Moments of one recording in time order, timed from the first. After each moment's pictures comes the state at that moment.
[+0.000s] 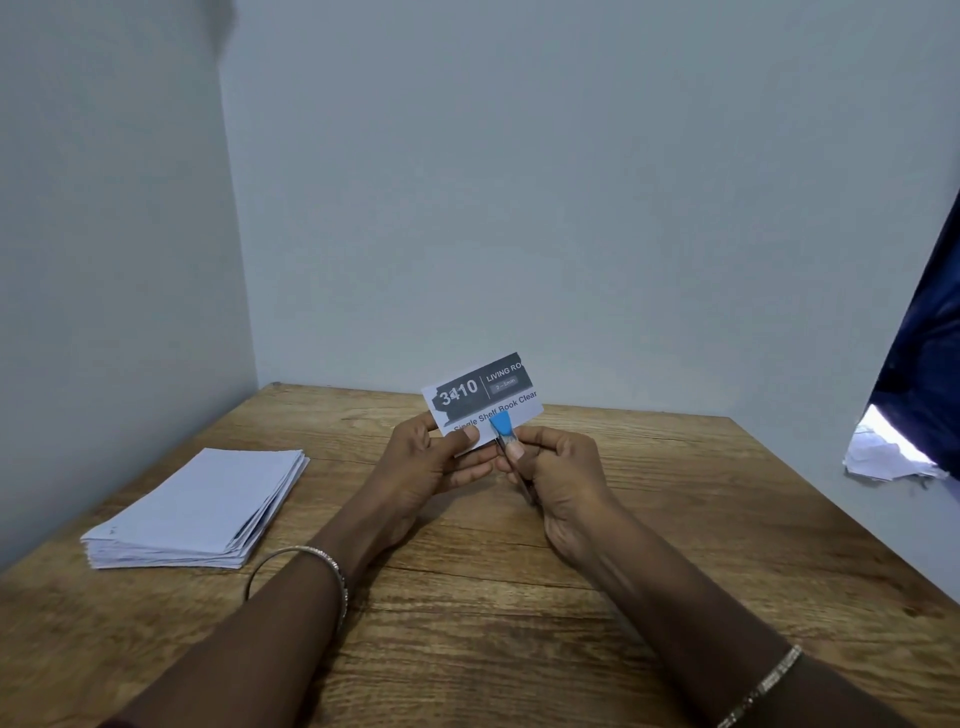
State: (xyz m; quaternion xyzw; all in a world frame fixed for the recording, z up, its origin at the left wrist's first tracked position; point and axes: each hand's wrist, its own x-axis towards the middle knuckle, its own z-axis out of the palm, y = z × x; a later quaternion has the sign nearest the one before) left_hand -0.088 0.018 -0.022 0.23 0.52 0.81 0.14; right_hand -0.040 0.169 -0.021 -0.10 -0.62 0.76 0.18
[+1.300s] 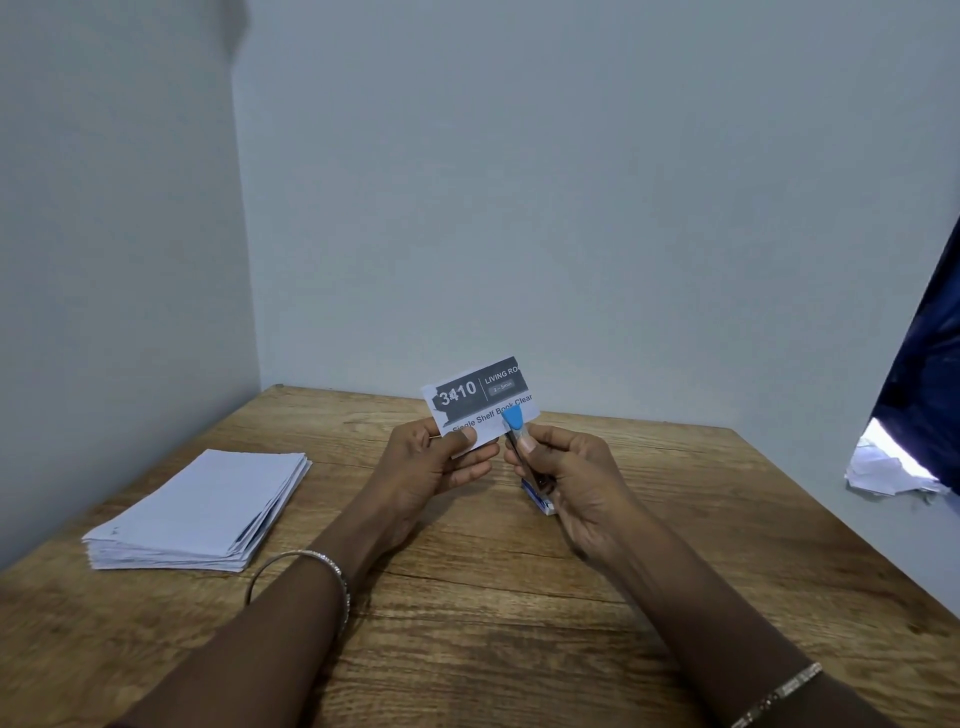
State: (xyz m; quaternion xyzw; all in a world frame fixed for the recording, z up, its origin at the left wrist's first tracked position) left_hand -0.086 0.019 -0.018 0.20 0.53 0.82 0.12; right_hand -0.039 0.189 -0.017 -0.04 -0.59 0.79 0.13
